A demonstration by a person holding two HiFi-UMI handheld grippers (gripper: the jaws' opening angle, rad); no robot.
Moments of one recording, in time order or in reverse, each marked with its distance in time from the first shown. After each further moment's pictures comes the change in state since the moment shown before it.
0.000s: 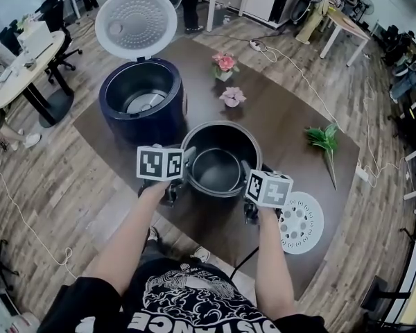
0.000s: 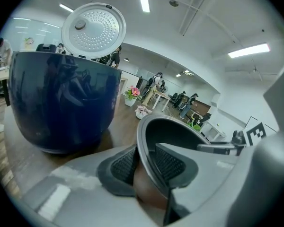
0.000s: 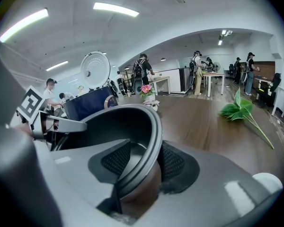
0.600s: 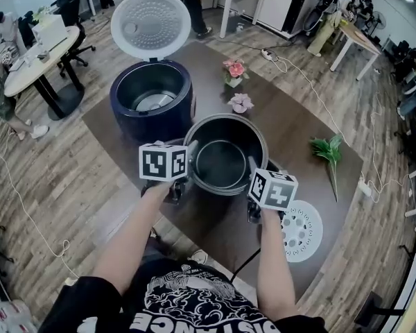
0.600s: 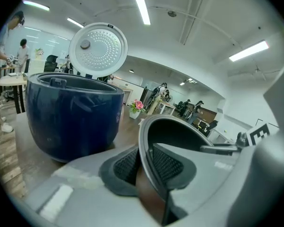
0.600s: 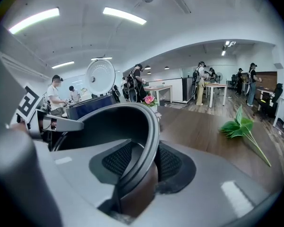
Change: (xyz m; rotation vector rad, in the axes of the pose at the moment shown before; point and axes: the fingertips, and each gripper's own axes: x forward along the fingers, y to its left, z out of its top) left arm -0.024 -0.006 0.030 -0.006 -0.129 0.078; right arm -0.011 0.006 0.038 -0.077 -0.090 0.008
